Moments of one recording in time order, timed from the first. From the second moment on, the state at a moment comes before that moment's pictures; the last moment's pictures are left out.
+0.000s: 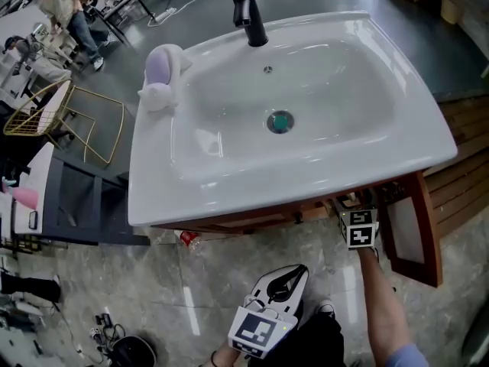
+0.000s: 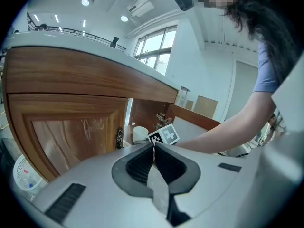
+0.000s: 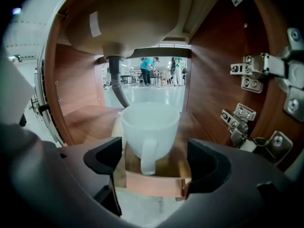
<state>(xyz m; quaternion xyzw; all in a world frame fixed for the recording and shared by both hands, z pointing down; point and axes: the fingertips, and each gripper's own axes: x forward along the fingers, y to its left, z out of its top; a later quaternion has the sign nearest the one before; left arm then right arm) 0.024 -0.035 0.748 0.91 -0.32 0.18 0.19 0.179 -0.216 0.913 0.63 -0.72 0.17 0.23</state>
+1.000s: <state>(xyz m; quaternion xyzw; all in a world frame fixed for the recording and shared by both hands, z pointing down) 0.037 -0.004 0.641 0.89 -0.35 0.18 0.21 0.154 -0.103 0.749 0.57 -0.77 0.25 0.13</state>
